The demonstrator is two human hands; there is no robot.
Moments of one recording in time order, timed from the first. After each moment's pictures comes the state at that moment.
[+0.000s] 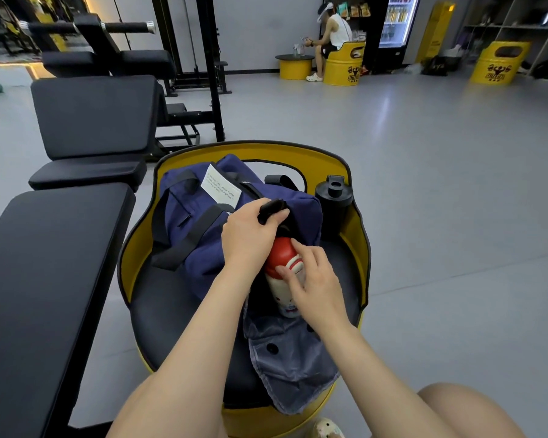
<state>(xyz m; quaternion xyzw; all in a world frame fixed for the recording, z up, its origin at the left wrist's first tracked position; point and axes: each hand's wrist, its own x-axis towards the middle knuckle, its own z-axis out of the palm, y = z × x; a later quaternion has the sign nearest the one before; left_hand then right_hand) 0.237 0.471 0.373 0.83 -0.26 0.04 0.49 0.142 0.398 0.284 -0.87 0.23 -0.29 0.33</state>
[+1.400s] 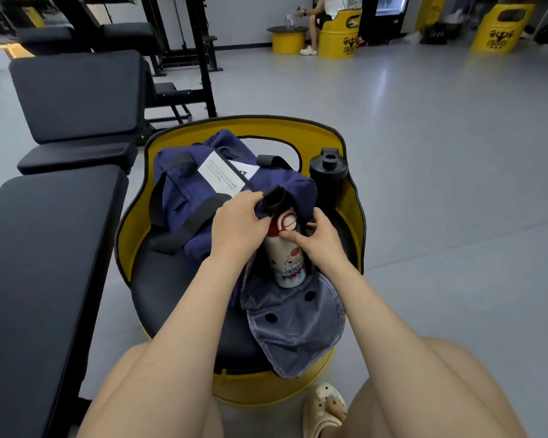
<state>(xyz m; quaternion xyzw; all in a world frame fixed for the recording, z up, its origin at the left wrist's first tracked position) 0.231 0.487 0.356 0.87 -0.35 0.08 0.33 0.159 0.355 0.278 -0.76 0.24 -0.24 0.55</state>
